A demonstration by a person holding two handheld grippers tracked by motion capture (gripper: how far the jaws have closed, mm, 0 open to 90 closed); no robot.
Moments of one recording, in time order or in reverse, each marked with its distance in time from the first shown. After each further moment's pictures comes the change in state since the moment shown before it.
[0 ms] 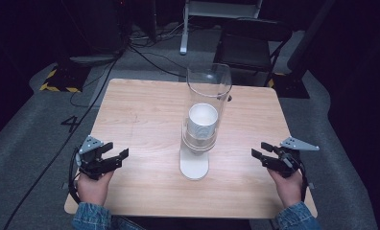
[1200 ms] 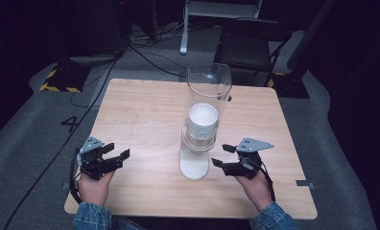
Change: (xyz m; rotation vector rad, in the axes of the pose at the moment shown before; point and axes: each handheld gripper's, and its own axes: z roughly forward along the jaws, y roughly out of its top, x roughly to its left) left arm 0.001 -0.002 0.003 0.010 -0.022 -0.012; right arm 0.094 0.024 0.057 0.044 0.222 -0.208
